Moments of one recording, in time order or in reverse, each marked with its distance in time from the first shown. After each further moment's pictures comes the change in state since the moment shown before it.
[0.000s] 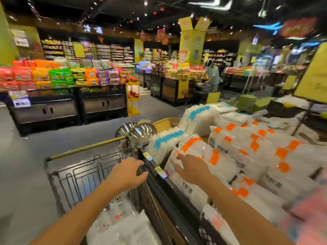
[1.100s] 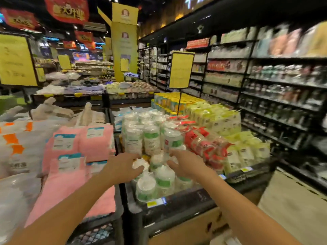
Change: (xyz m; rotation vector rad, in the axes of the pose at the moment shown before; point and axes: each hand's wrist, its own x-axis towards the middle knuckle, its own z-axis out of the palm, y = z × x) left_hand -0.339 0.575 0.044 -0.090 -0.240 1.367; right_hand -0.727 0.159 -0.132 -0.133 0.262 1.218
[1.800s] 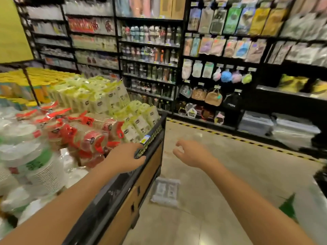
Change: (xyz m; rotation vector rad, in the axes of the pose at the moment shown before) left_hand 0.194 0.321 0.123 -0.022 -0.268 0.815; right_hand -0.148 0.293 -0.018 0.072 0.040 0.873
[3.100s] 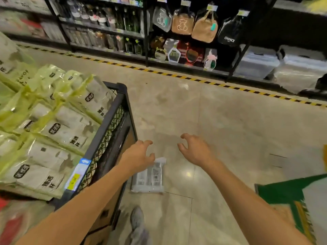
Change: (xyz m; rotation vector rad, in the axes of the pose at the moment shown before) left_hand 0.505 0.005 0.259 -0.227 -0.347 -0.018; right_hand 0.386 0.308 0.145 0.155 -0.109 0.370
